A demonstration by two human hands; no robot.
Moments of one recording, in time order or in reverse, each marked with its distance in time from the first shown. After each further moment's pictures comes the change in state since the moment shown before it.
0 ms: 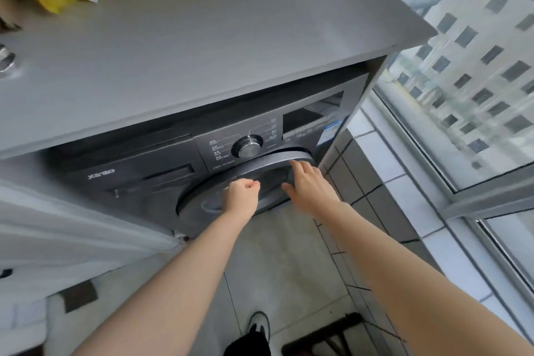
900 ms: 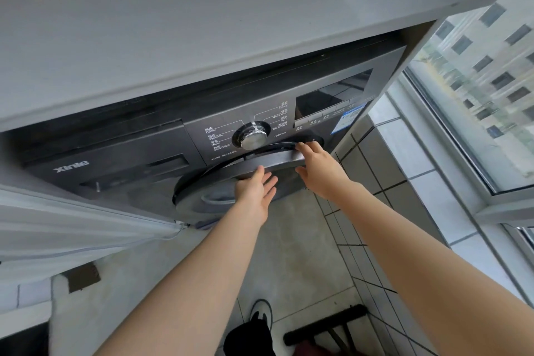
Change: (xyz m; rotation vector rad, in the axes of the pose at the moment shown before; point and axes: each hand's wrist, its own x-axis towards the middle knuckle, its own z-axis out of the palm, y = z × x) left_hand 0.046 -0.006 0.050 -1.059 -0.025 -0.465; right_hand 0.065 0.035 0.030 0.000 0.000 -0.092
